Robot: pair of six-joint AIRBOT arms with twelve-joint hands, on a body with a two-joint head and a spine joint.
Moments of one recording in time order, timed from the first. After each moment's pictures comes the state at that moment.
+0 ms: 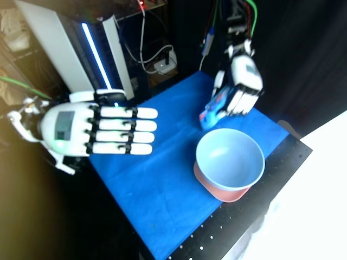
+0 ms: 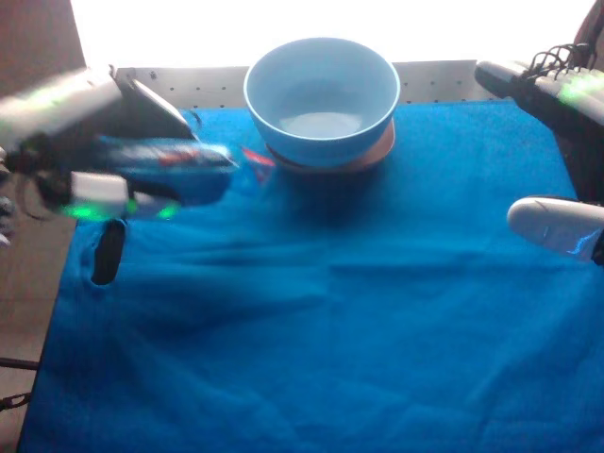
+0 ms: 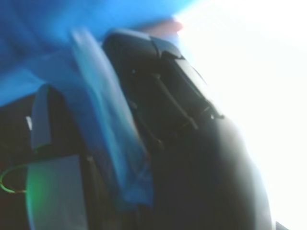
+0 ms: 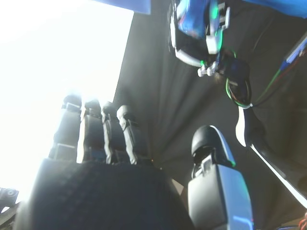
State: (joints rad) left arm 0.83 -0.97 1.24 0.06 -0.83 0.65; right arm -1.10 -0.93 1.07 0.01 1.26 -0.52
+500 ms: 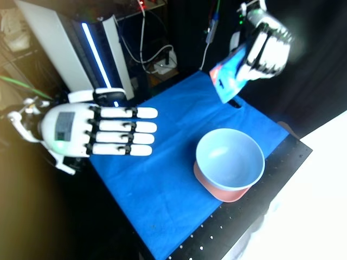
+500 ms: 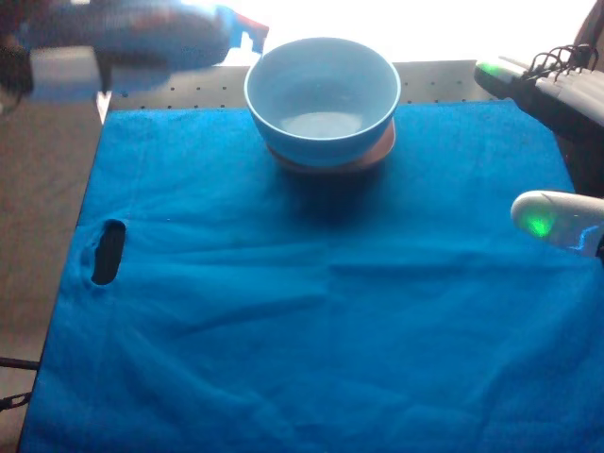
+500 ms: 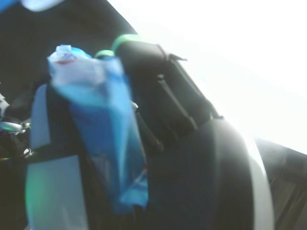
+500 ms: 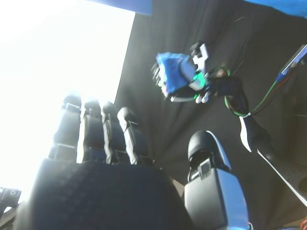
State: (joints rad) left arm 0.63 -0.93 1.26 0.10 -0.97 0.69; right arm -1.10 -0.93 1.07 0.02 1.26 -0.52
